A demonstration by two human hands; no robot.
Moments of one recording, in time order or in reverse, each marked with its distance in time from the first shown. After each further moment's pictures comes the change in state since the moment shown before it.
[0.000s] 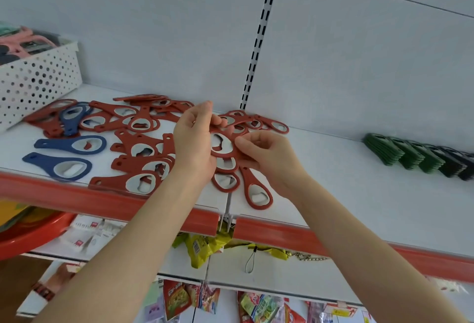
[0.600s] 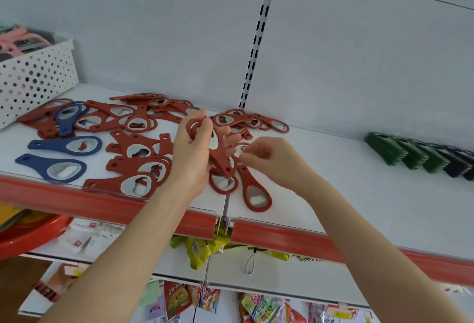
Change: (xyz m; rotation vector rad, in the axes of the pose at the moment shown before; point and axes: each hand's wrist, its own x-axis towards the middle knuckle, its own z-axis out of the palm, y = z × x) left_hand -0.007 -0.009 -0.015 0.105 -0.143 -0.061; right_hand 0.004 0.000 -0.023 -0.753 -0.081 -0.093
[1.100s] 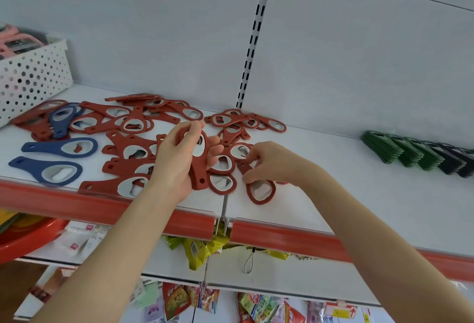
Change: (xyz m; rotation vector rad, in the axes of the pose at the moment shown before) left_hand -0.003 0.010 -0.020 0.076 0.018 -0.126; right_hand 0.016 0.002 -0.005 -0.310 -0.257 0.140
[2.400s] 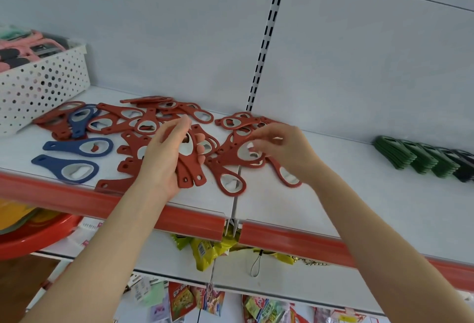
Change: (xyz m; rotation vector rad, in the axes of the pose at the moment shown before) left_hand 0.001 0.018 -0.021 -0.054 0.085 -0.006; right_hand 0.006 0.001 -0.002 0.510 0.381 -0.265
